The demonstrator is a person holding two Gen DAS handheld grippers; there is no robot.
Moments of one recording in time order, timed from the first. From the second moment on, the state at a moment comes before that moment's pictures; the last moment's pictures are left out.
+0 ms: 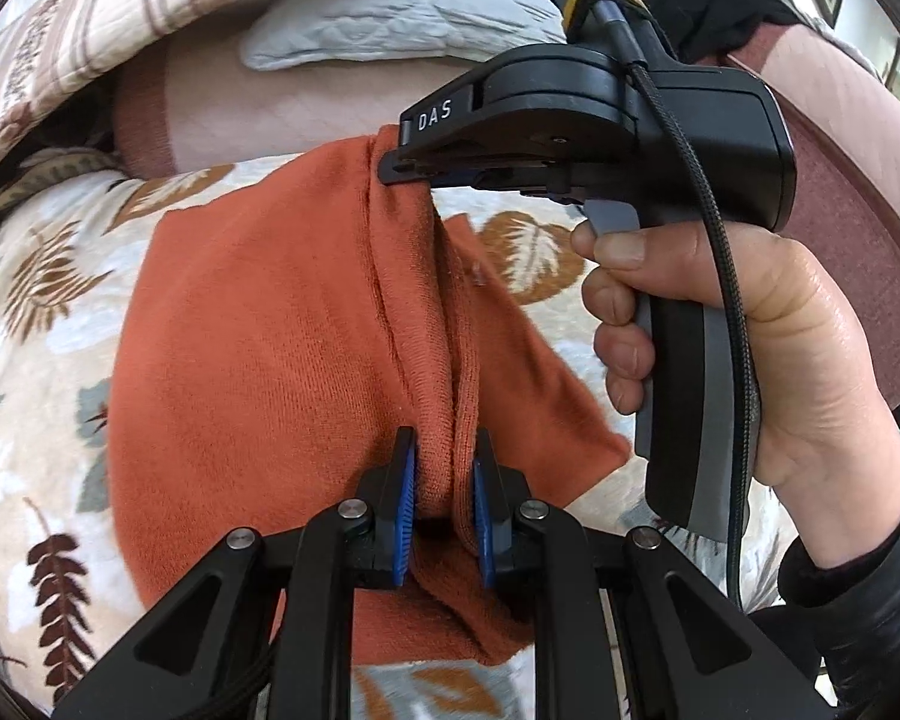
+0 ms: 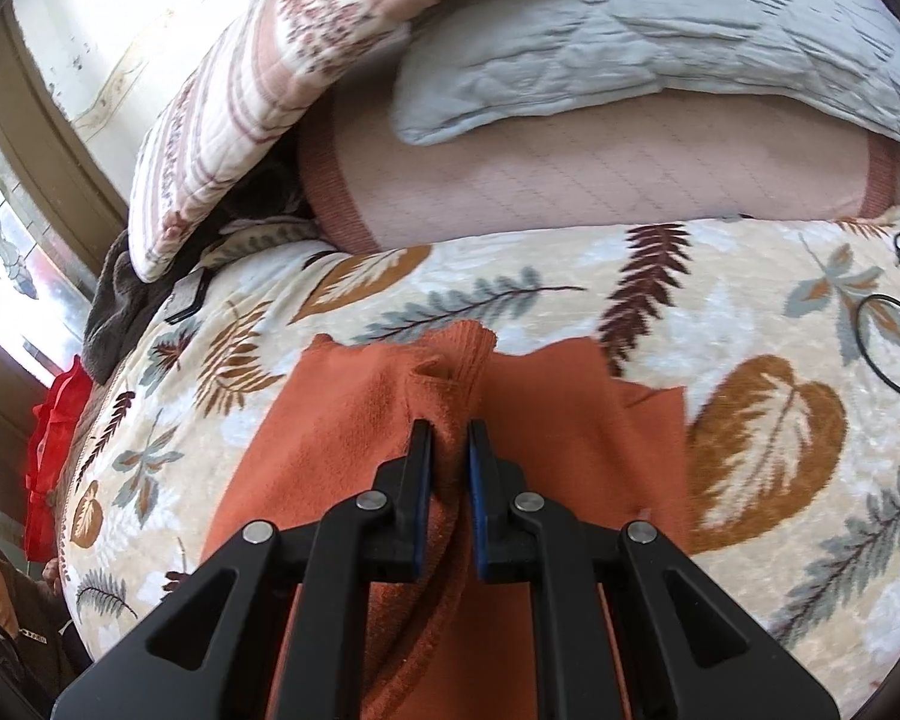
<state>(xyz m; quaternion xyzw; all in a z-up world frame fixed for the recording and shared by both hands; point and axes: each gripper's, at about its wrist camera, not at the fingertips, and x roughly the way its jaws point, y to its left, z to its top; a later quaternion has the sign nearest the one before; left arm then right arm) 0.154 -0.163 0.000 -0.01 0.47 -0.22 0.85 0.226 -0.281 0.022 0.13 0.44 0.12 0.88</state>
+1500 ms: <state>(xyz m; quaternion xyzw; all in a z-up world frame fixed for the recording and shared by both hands) 0.147 -0.151 -0.029 0.06 0.43 -0.18 0.88 0.163 -0.382 -0.009 0.15 0.45 0.10 0.88</state>
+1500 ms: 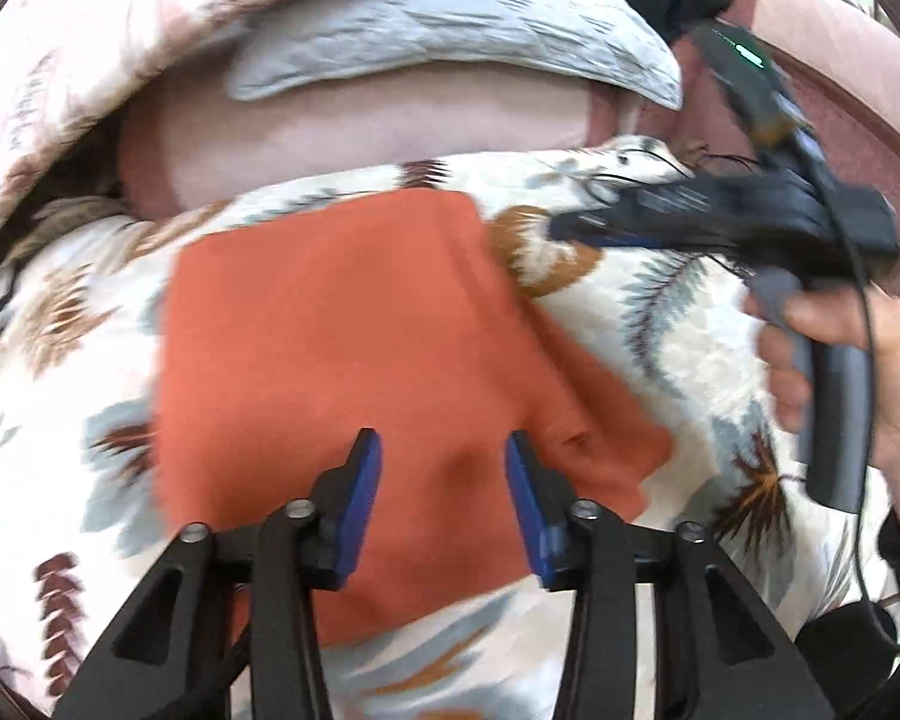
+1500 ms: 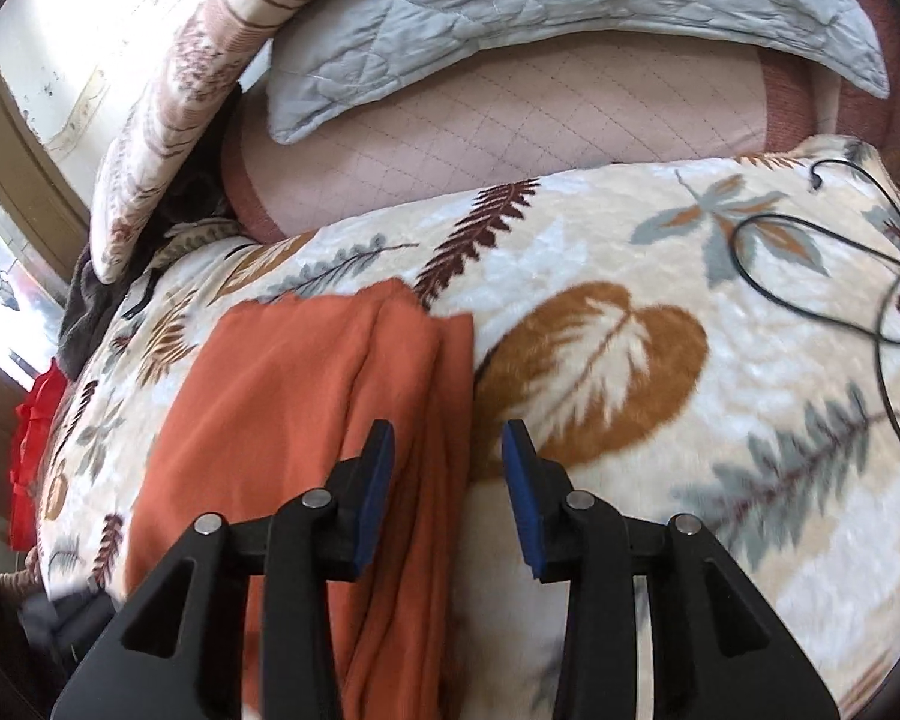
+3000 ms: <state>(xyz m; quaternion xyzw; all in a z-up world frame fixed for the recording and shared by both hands) 0.147 -0.052 -0.039 0.02 0.41 -0.12 0.91 0.113 -0.342 -0.033 0.12 0.48 0.06 0.87</state>
